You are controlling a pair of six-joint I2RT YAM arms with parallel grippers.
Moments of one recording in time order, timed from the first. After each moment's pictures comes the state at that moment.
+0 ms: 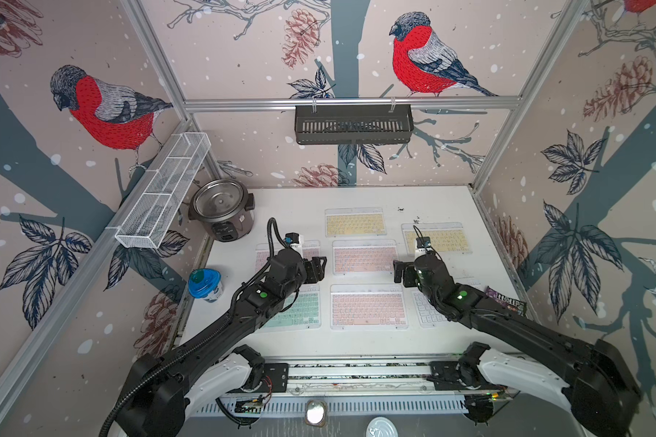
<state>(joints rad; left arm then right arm) -0.60 1.00 0.56 -0.10 -0.01 -0.60 0.72 1.04 0.56 -0.18 0.38 0.42</state>
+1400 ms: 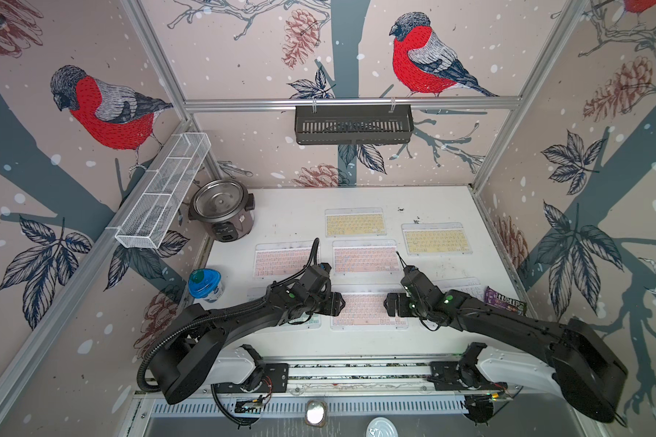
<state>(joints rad) -0.77 1.31 0.54 -0.18 0.21 -0.58 0.78 1.15 0.47 -0.36 0.03 0.69</state>
